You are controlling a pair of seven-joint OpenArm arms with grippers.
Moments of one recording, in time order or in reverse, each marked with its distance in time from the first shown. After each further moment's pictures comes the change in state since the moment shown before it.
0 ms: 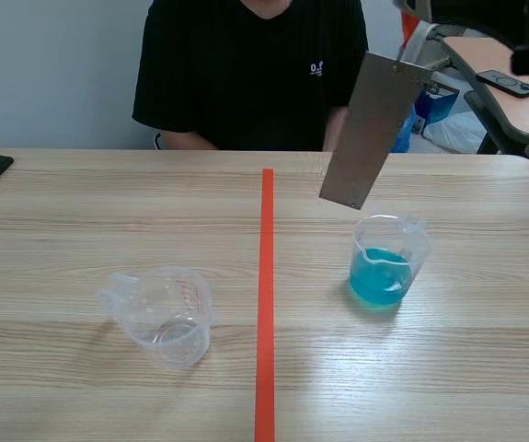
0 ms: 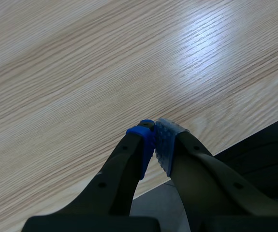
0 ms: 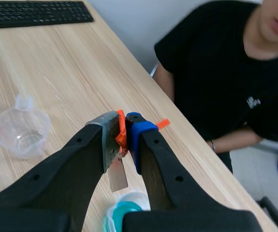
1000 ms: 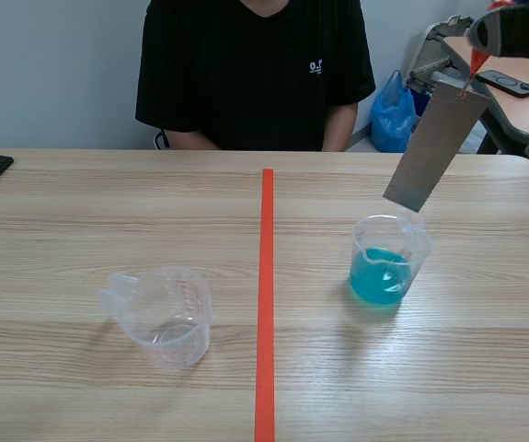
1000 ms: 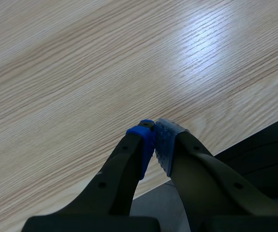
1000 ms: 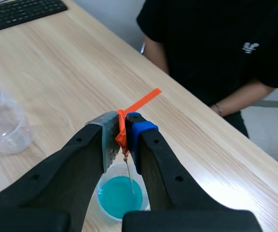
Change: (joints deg) left arm 0.0 0.0 0.0 0.0 0.0 0.0 0.0; right arm 4.0 1.3 1.0 -21.4 6.9 7.4 1.0
